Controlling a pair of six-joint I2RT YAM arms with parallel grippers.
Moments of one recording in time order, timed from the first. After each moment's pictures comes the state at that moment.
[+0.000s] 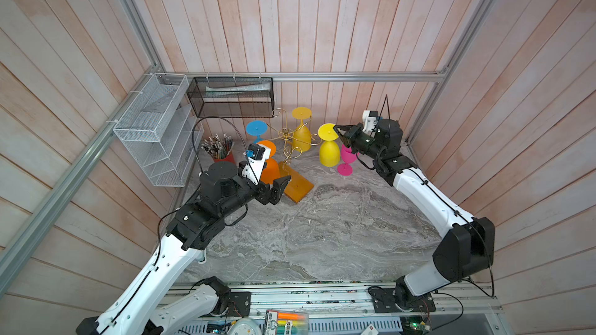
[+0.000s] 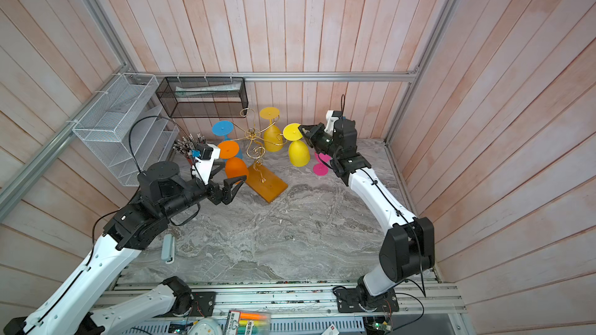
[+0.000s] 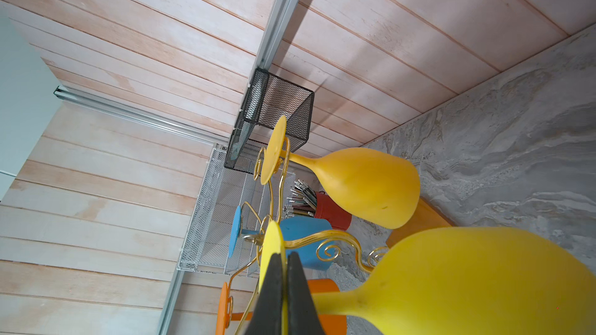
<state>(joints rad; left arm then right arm) -0.59 0.97 1.24 -0.53 0.15 -0.03 0.35 1.53 1.36 0.08 -0.41 1.15</state>
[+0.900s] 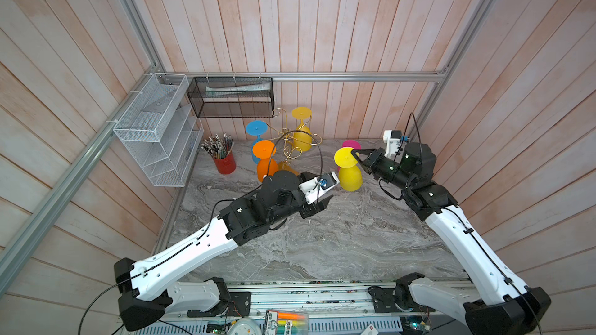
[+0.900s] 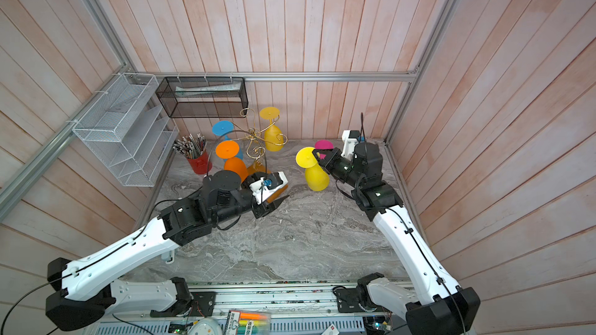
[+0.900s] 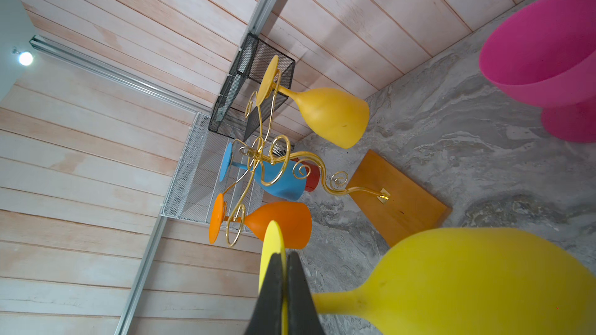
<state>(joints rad) -1.05 1.26 1.32 -0.39 -0.12 0.46 0.35 1.11 1.15 -0.25 -0.38 1.00</state>
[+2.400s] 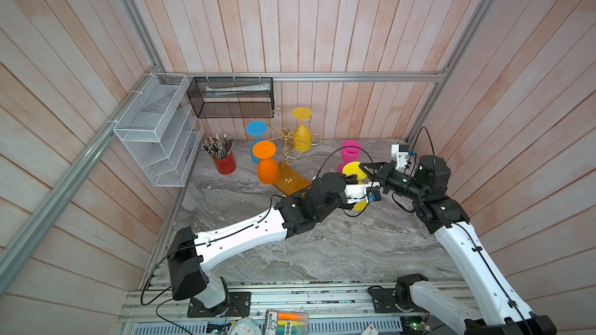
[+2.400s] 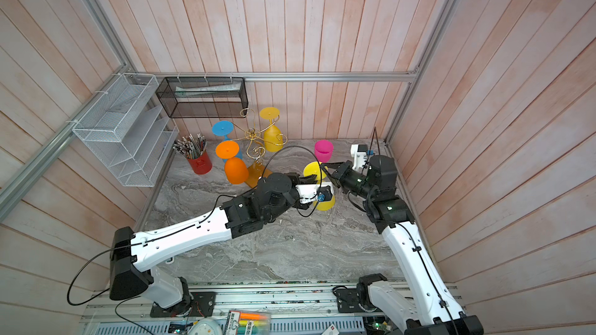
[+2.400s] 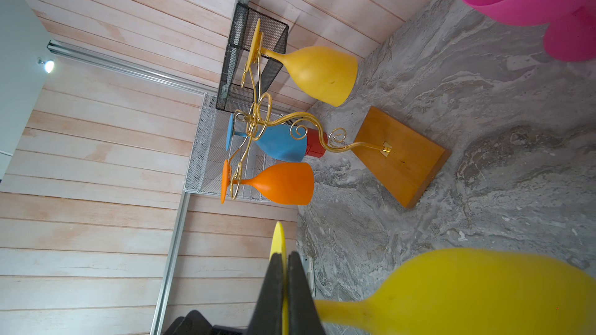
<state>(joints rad) -1.11 1.58 1.44 -0.10 -0.32 0.89 0.21 0.99 1.02 -0.27 -0.61 1.10</state>
